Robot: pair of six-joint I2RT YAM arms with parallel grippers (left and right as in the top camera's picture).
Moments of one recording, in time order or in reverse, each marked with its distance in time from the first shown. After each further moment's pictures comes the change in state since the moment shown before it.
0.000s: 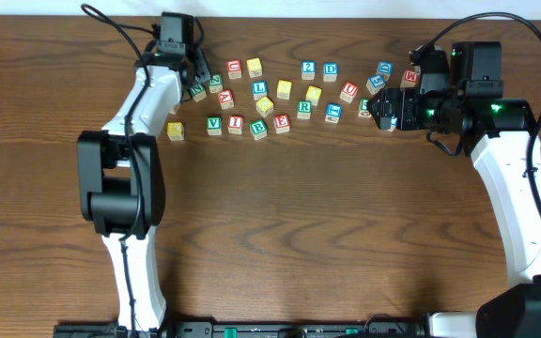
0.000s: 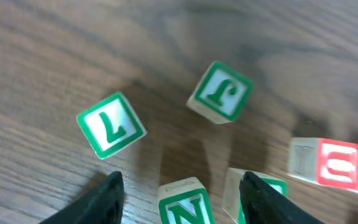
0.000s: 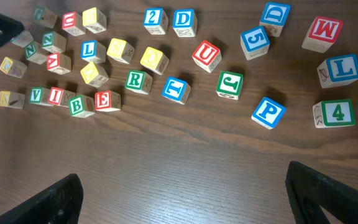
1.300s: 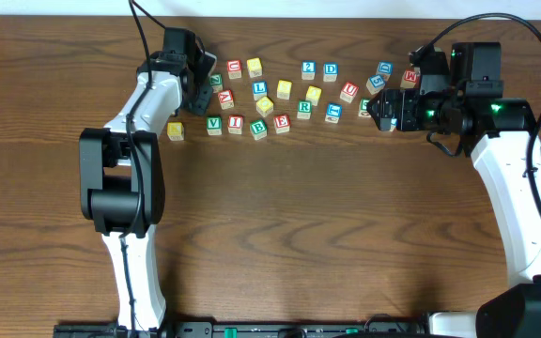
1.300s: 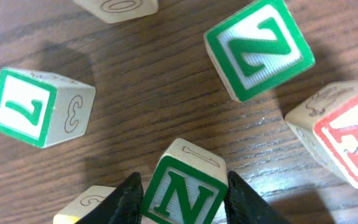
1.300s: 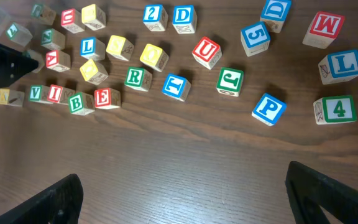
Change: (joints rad) left arm 0.008 0.011 -0.048 -0.131 0.087 0.724; right arm 0.000 0.000 0.000 -0.011 0.000 0.000
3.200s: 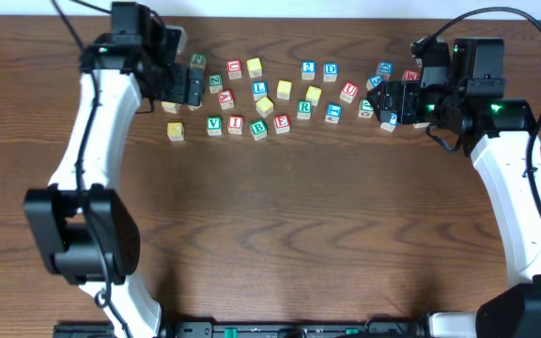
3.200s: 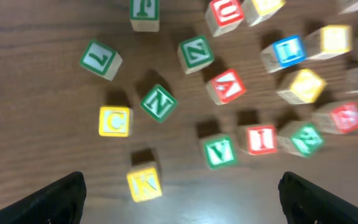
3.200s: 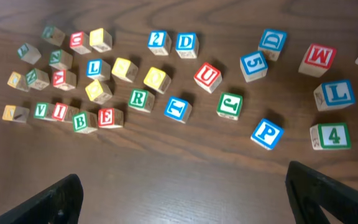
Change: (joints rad) left arm 0.068 -0.321 0.000 -0.261 0.216 -0.153; right arm 0.000 0.000 -0.001 0.078 -0.004 0.004
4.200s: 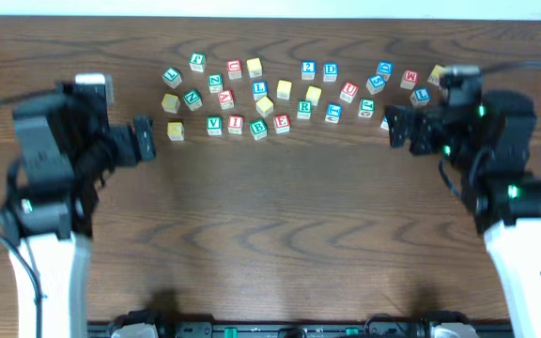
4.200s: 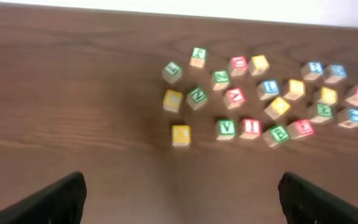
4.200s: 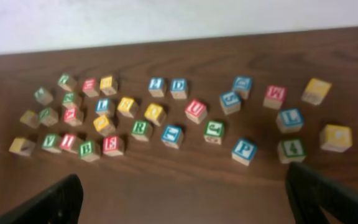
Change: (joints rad) left arm 0.174 -0.775 -0.477 0.092 0.015 -0.108; right arm 0.000 -0.361 -0.288 0.217 0.077 0.053
